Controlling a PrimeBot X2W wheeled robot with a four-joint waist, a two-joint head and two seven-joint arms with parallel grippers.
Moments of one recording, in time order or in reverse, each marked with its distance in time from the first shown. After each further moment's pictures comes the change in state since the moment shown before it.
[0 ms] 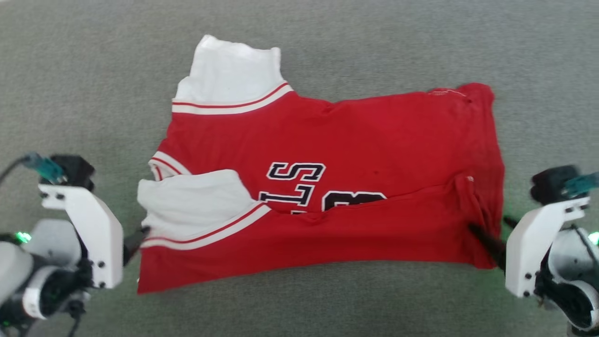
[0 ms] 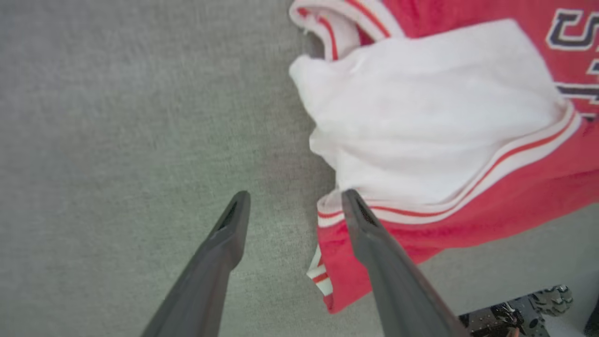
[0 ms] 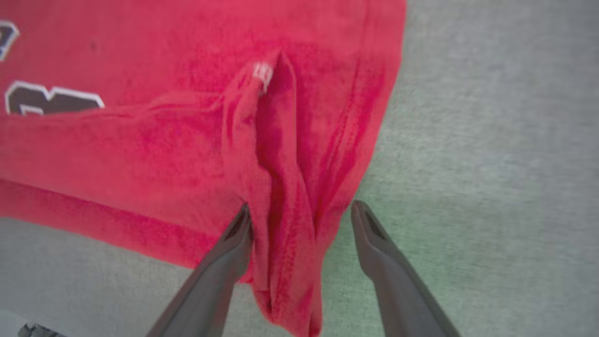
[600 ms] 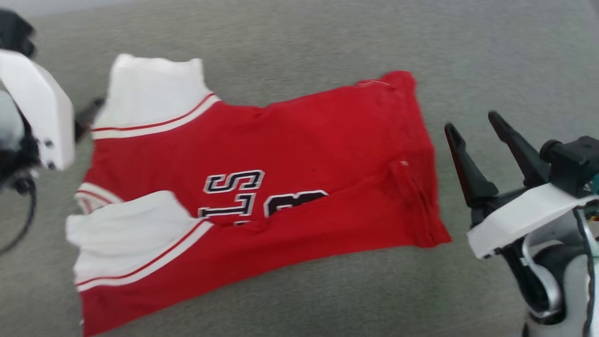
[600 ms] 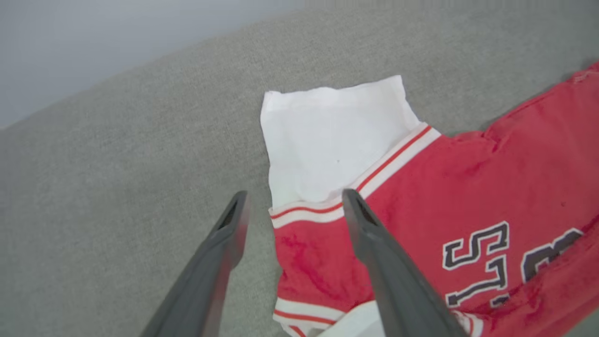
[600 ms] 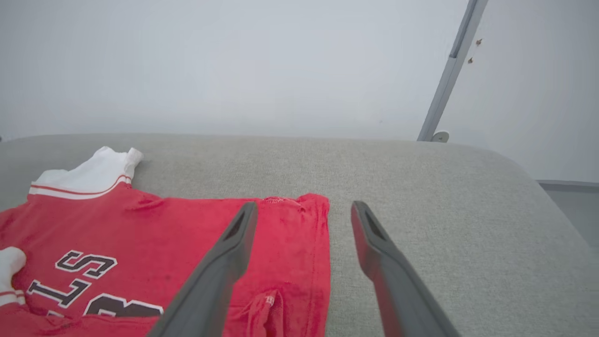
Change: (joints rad) left arm -0.378 -0.034 0.041 0.171 0.127 -0.169 0.098; right arm -0.076 0.104 0.080 -0.119 -0.132 0.000 -0.581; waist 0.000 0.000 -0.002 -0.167
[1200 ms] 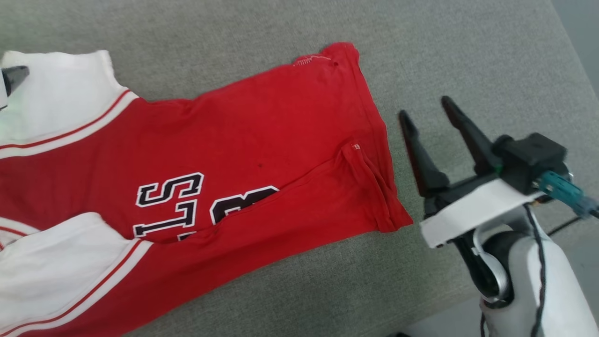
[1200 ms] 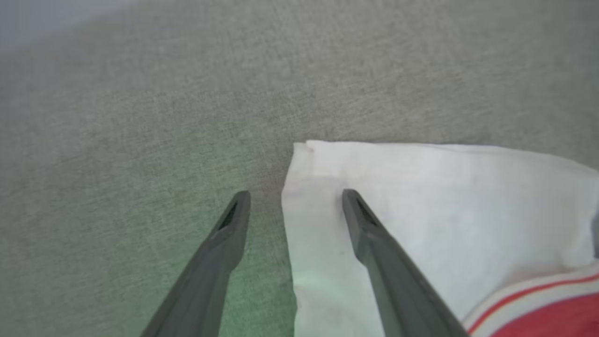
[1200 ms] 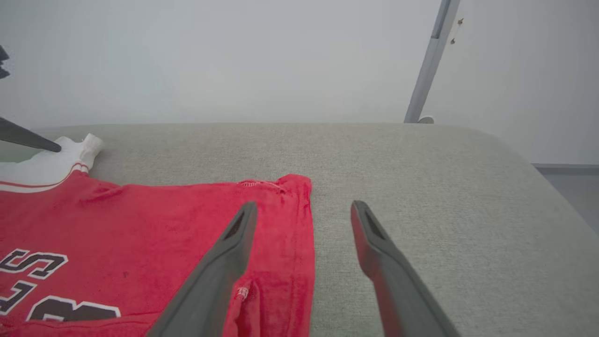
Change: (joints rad) left arm -0.271 -0.126 -0.026 0.593 0.068 -0.150 0.042; right arm -0.085 0.086 0.111 0.151 -0.044 0.000 -0.253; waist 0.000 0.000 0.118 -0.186
